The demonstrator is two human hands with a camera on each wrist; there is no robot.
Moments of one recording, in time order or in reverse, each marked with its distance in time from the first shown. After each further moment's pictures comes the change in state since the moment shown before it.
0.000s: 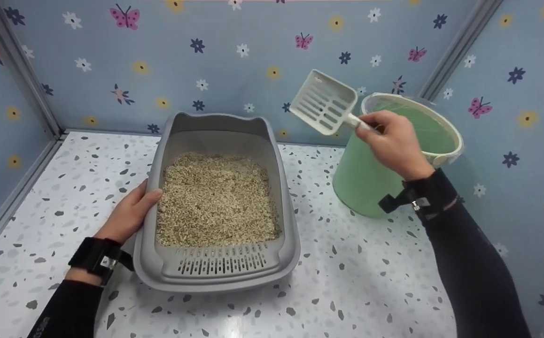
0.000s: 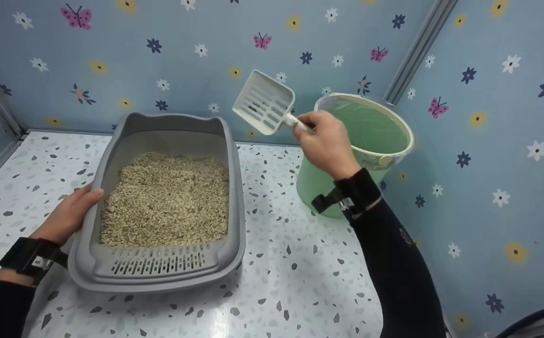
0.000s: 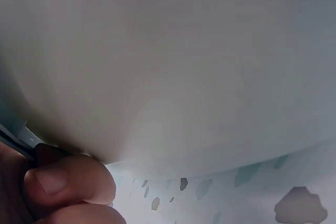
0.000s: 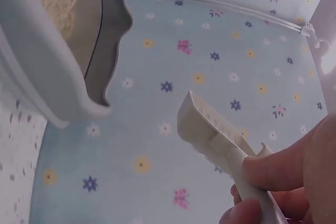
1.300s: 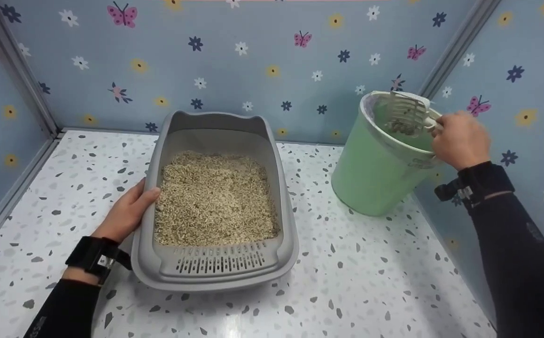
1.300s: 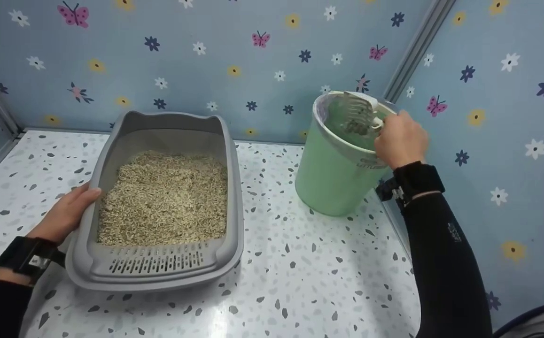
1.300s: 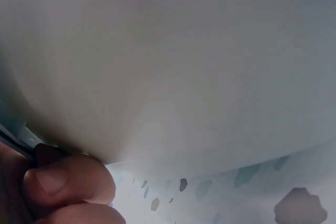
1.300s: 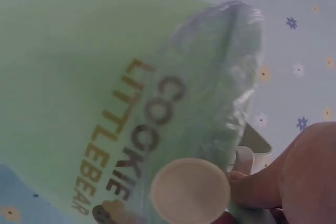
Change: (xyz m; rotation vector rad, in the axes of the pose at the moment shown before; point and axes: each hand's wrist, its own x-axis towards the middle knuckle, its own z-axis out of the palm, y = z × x) left_hand 0.000 0.001 -0.002 0.029 -0.007 -0.024; right_hand 0.000 0.116 -0.096 -0.612 0.003 0.187
